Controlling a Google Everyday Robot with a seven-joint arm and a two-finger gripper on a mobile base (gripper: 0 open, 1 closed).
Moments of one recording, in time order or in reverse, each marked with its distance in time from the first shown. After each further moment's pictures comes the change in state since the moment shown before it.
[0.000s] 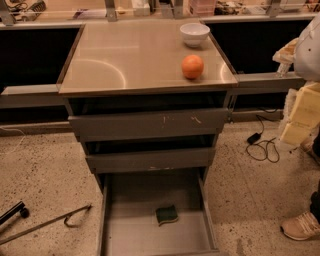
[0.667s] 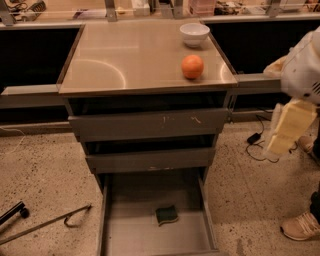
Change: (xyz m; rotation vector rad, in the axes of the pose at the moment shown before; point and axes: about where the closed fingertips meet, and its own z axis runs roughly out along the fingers) arm 0.000 0.001 0.033 -0.011 -0.033 0.000
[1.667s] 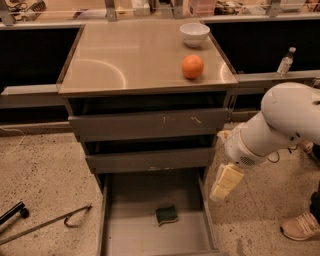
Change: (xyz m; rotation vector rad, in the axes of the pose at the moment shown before) arm -0.004 0.044 0.210 -0.131 -0.158 0.057
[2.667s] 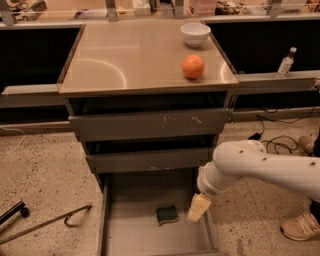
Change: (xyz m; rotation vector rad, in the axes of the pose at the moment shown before) arm 0.047 0.015 0.181 -0.067 0.083 0.081
